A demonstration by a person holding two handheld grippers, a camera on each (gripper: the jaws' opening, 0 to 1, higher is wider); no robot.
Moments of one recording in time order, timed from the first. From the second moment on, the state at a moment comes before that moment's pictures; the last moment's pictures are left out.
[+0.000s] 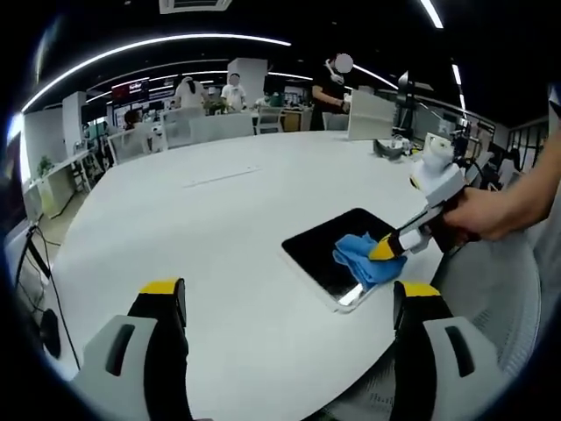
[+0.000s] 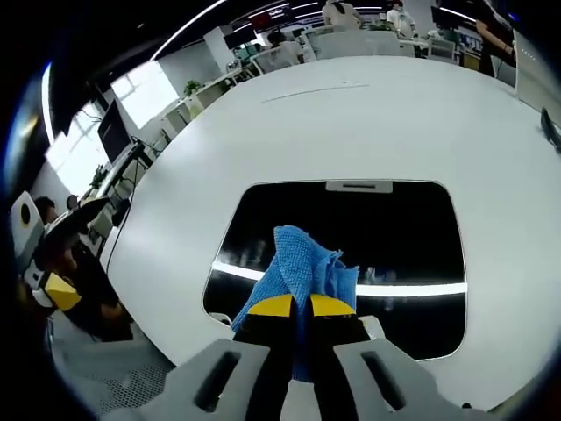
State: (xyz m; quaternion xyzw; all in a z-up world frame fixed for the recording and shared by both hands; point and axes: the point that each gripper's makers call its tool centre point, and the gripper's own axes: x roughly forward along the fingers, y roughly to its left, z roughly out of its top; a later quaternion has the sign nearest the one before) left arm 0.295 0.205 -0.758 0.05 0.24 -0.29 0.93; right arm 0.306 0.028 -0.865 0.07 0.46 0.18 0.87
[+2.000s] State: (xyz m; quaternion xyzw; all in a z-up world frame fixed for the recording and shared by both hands) left arm 0.295 0.230 -0.743 0.03 0.22 -0.25 0.94; right arm 0.313 0.087 -0.866 0.03 0.46 0.23 0.86
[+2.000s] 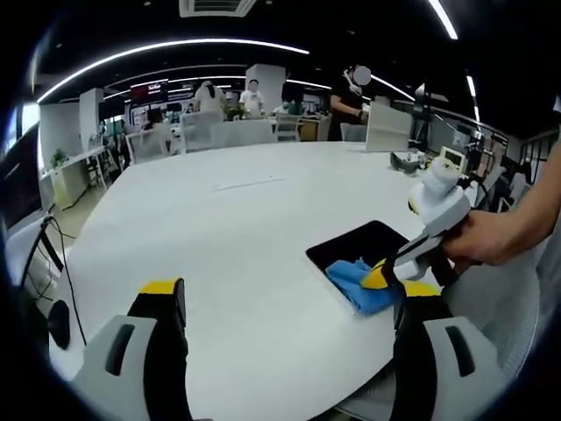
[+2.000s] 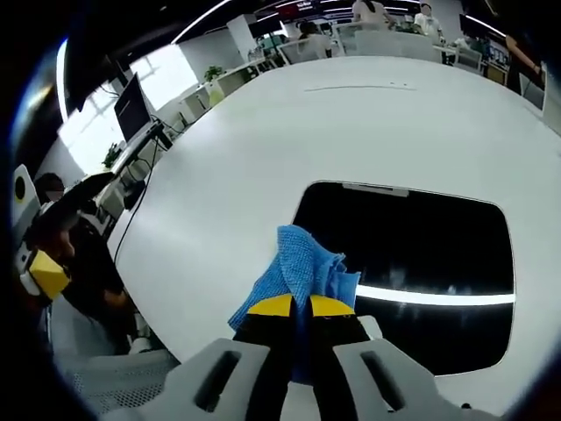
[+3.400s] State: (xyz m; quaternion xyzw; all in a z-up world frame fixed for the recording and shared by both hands) left arm 0.284 0.244 -0.755 0.03 0.24 -0.24 0.94; right arm 0.391 0.093 -0.865 0.00 0.47 0.24 0.85
